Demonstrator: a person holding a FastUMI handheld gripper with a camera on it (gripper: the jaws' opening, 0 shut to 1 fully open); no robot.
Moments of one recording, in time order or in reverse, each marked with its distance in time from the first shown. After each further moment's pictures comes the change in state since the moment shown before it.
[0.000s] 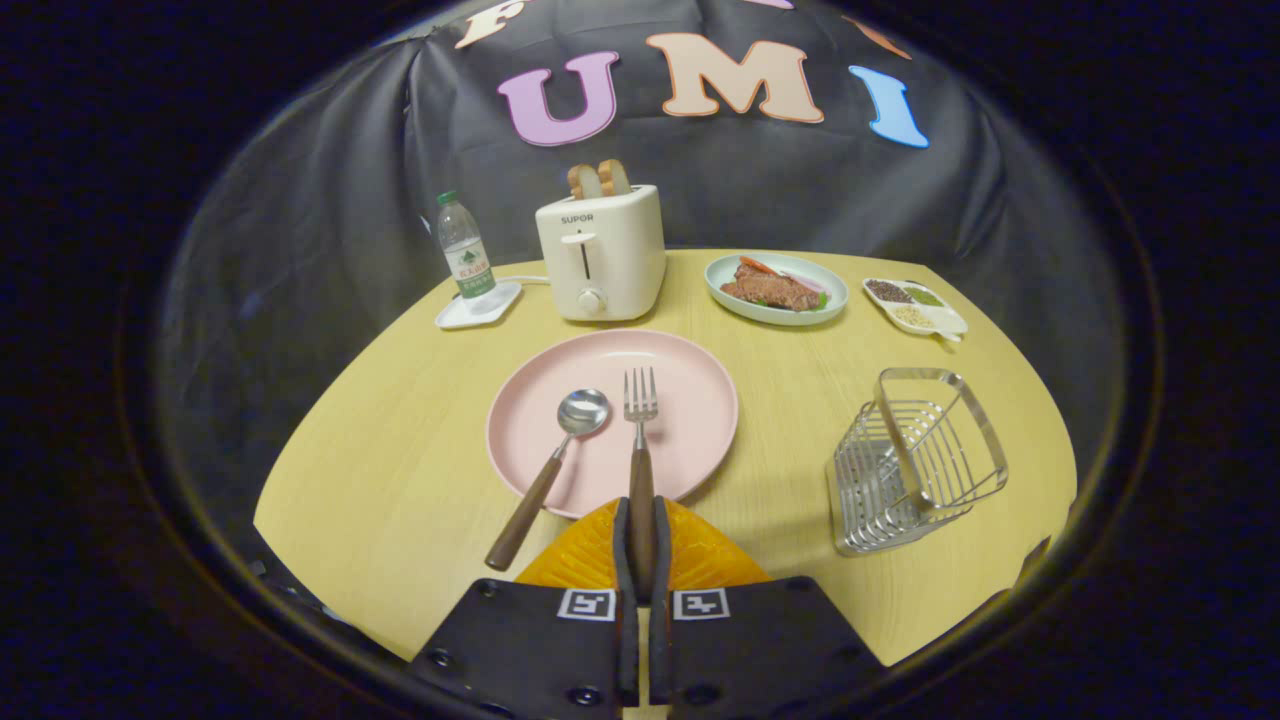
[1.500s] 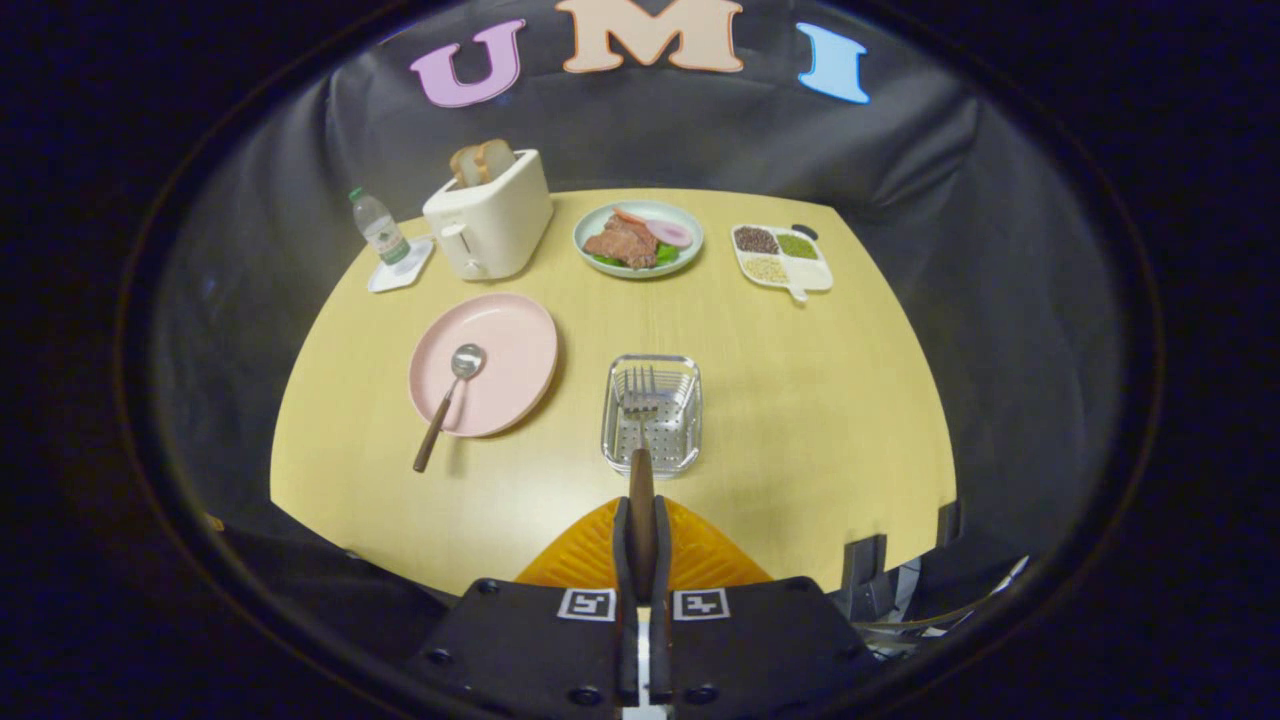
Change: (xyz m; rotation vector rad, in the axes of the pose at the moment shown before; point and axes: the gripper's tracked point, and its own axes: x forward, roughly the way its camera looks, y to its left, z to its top) arm -0.109 -0.141 0.028 -0.004 0.410 -0.173
